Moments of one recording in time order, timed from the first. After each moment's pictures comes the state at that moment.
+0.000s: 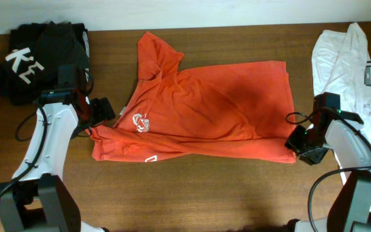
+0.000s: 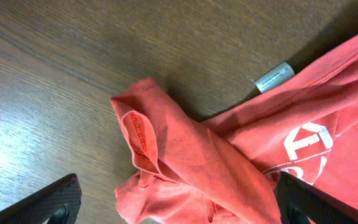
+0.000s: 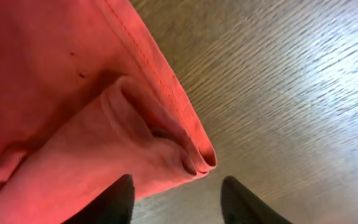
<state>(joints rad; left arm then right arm) 0.09 1.68 1.28 -0.92 -0.06 -0.36 -0.27 1.59 0.95 -0.91 -0.07 0.46</state>
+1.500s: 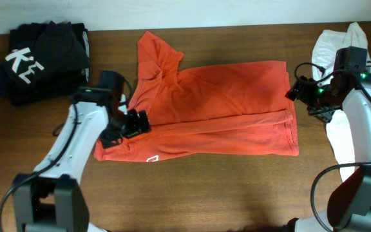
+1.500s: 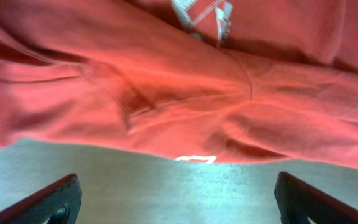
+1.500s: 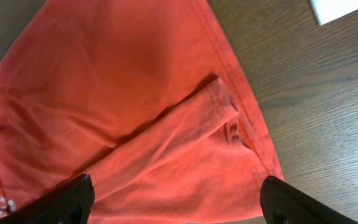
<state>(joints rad) -0.15 1.70 1.28 -1.08 0.17 -0.44 -0.27 1.69 1.41 -0.99 -0.26 0.33</state>
